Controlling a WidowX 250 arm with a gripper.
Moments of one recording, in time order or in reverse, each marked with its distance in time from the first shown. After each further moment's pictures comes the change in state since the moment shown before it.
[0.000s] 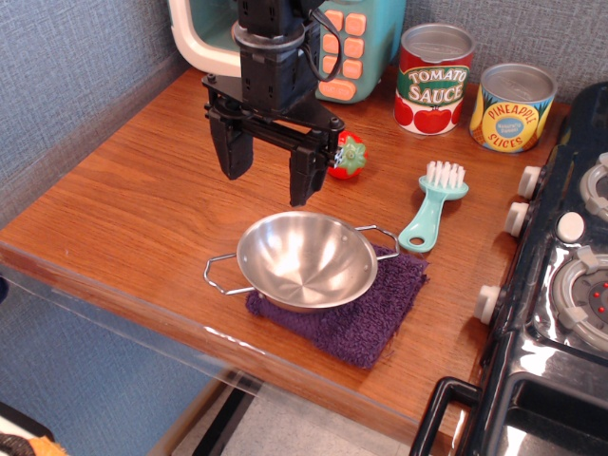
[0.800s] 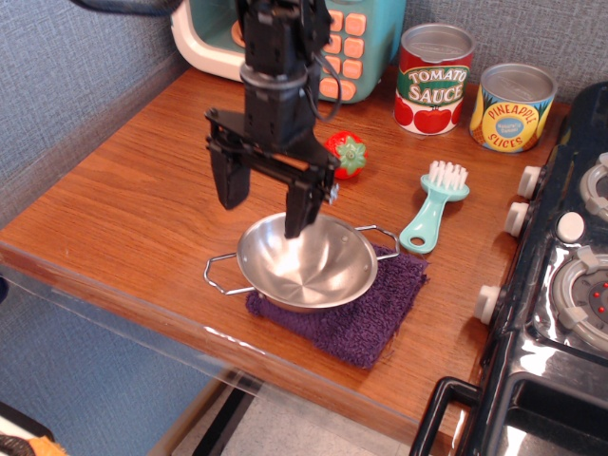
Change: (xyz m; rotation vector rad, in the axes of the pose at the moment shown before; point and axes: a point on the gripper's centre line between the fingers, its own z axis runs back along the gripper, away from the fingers) arm -0.008 -0.004 -0.030 0.010 0.091 -0.020
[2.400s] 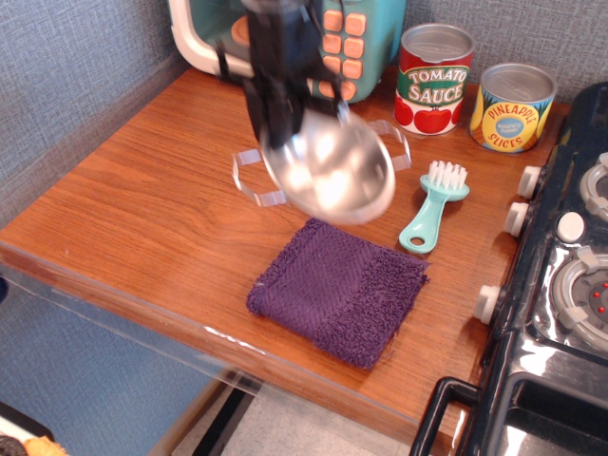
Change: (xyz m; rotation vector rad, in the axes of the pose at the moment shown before) arm 0.036 0.026 0.050 -0.041 -0.127 0.028
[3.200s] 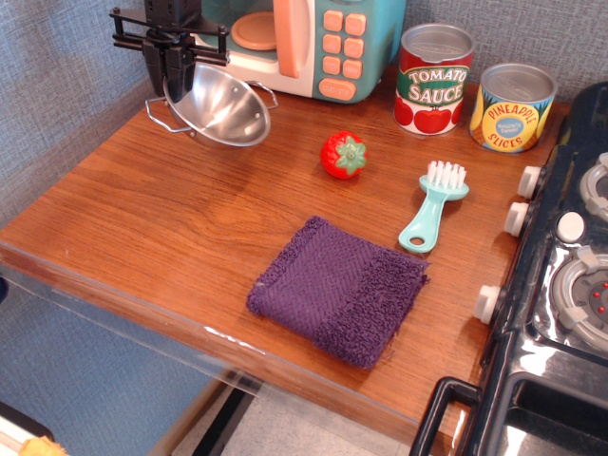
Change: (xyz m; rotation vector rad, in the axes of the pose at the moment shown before) arm 0.034 0.136 -0.044 0.073 0.126 0.282
